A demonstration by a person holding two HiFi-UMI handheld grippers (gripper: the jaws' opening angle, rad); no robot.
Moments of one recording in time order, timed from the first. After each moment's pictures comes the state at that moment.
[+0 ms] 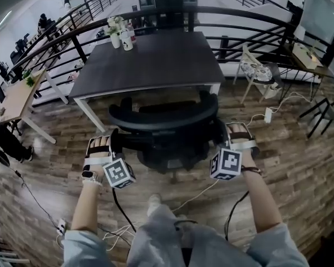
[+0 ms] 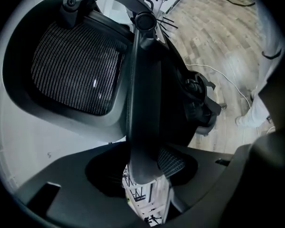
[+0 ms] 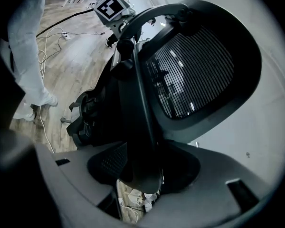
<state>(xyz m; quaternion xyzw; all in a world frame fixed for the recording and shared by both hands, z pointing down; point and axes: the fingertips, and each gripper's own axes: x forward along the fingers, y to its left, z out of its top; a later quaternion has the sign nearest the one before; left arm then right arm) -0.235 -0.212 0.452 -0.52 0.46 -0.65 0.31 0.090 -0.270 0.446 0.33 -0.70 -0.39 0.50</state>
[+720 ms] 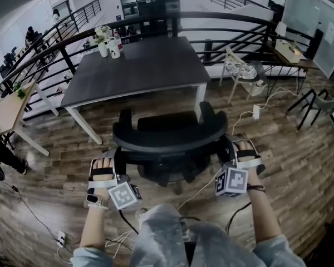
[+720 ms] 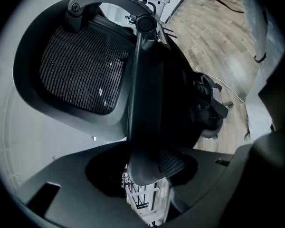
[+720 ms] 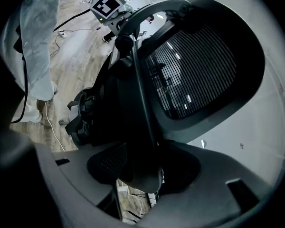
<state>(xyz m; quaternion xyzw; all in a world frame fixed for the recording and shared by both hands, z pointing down) -0.187 -0.143 0.448 -0.54 0.46 -0.61 0.34 0.140 -0.178 0.442 0.37 -0.67 -0.38 0.53</state>
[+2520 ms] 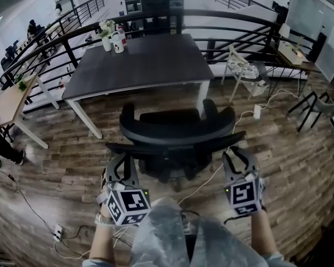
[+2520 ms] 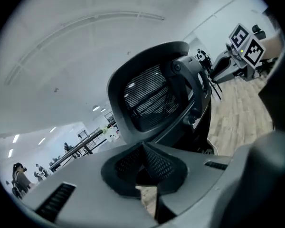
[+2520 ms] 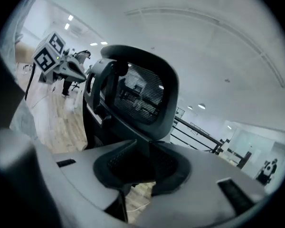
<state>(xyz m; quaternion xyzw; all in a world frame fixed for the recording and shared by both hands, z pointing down) -0.150 -0.091 0.386 -0.70 0.63 -0.33 0.11 0.141 -0.112 0.398 0.51 -0.81 -0.11 0.29</state>
